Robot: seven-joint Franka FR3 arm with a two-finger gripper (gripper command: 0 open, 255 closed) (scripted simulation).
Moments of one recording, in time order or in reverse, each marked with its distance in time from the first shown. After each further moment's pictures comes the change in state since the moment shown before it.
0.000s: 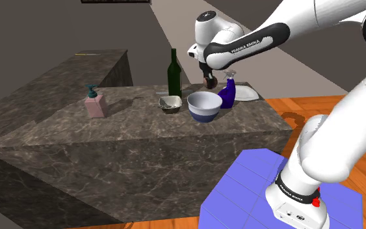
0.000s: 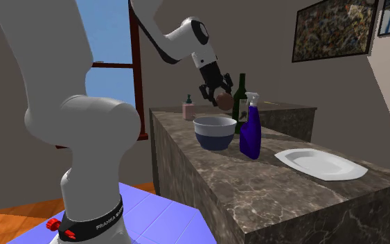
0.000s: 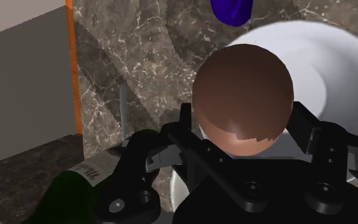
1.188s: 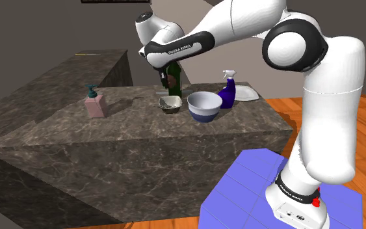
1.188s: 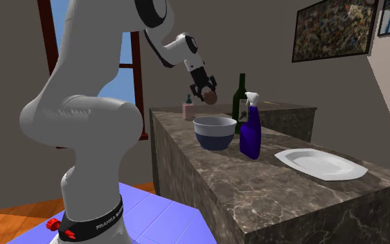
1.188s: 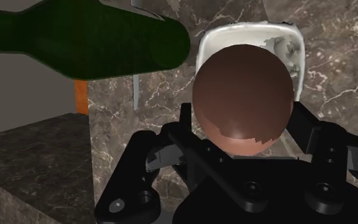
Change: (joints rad) arm 0.111 0.556 0.108 0.687 0.109 -0.199 0.105
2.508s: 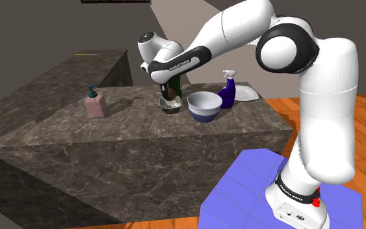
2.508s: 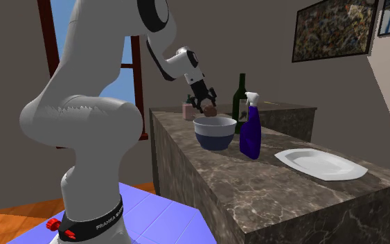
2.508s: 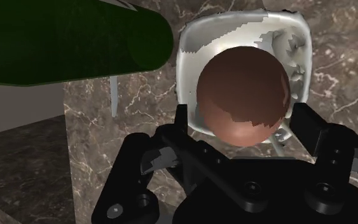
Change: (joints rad) arm -0.002 0.044 -0.004 -0.099 -0.022 0.133 0.060
